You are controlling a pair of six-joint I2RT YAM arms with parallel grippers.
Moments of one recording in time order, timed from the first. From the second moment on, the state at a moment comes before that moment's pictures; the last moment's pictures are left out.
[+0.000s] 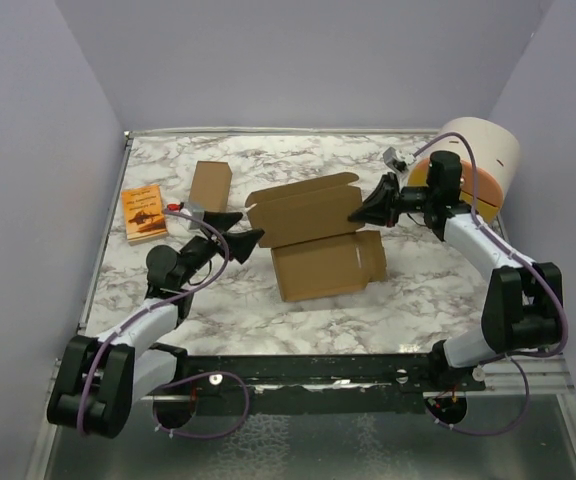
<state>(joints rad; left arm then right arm) -0.22 1.04 0.28 0.97 0.54 -0.49 0.12 1.49 0.95 0.24 -1.39 -0.04</state>
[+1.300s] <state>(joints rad) -0.25 1.11 0.26 1.33 0.75 -0.46 -0.01 1.33 0.99 -0.26 -1.35 -0.46</state>
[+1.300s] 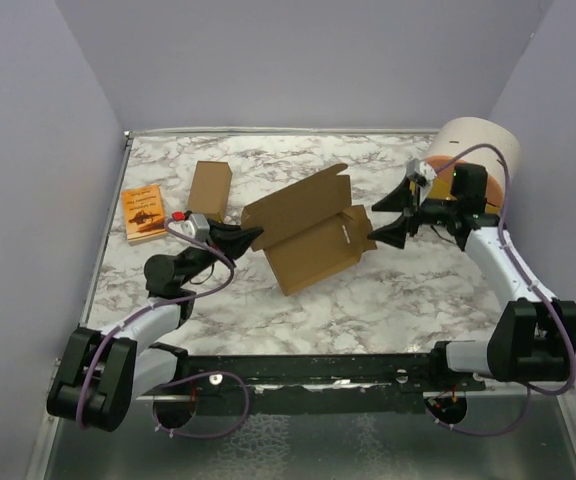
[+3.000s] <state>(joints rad) -0.45 1.09 0.34 1.02 0.54 -0.16 0.17 1.43 0.85 0.05 -0.76 -0.22</state>
